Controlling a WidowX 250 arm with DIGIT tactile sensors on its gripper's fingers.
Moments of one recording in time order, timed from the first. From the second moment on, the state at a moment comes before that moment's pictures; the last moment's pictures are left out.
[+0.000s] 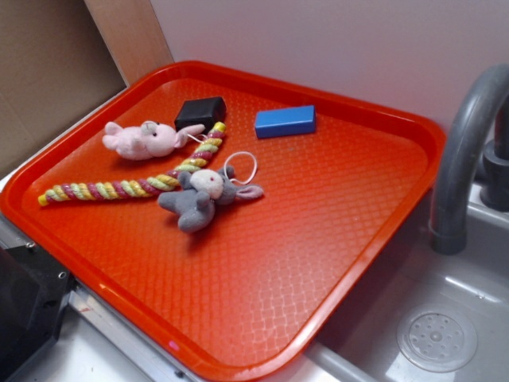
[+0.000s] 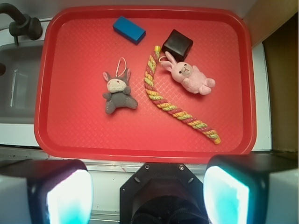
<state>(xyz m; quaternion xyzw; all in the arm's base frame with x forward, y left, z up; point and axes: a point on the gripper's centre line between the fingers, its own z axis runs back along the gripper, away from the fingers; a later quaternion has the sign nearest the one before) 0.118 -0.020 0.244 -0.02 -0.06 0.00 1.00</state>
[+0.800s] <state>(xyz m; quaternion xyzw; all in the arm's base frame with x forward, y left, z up) 0.168 -0.041 0.221 -0.01 -0.08 0.03 1.00</state>
